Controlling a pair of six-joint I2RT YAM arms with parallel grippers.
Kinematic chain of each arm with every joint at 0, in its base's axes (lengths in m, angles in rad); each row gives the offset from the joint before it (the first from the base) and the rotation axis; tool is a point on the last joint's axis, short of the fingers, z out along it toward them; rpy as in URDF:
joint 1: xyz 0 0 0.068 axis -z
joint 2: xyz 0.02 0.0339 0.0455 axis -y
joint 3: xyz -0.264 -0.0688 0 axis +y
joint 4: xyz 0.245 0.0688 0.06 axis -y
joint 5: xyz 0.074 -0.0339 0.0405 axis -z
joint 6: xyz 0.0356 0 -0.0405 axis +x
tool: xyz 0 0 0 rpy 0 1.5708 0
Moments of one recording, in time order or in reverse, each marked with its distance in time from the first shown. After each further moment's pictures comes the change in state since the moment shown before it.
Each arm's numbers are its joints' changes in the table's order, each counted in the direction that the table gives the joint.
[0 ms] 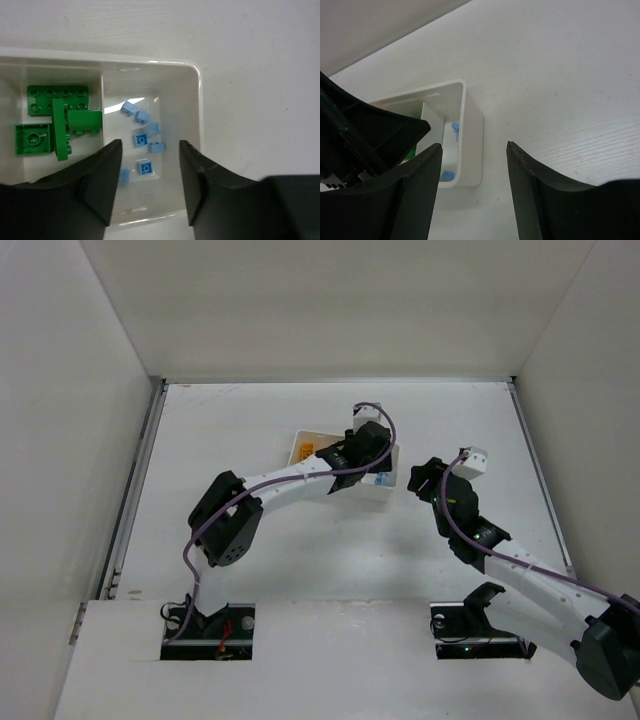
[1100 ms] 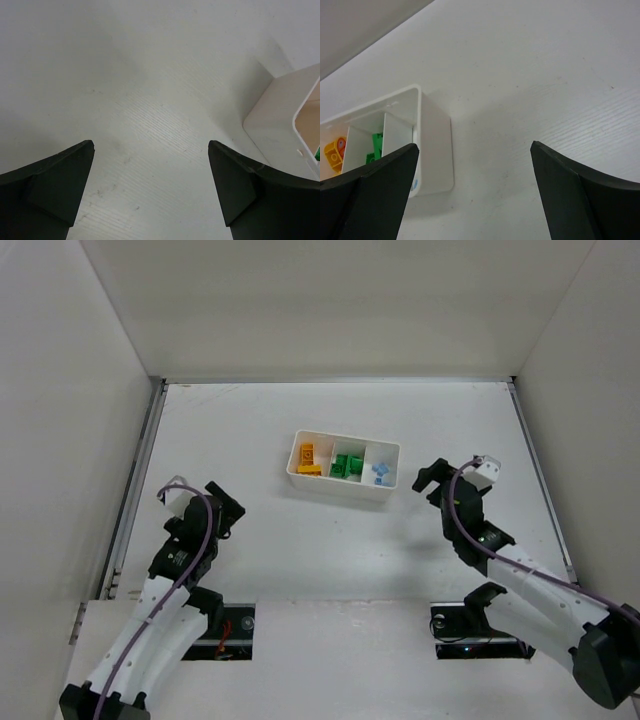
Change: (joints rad) left arm -0.581 1.374 1.027 -0.393 -0.127 -0.231; right arm 0.071 0.026 0.051 -0.048 0.047 0.069
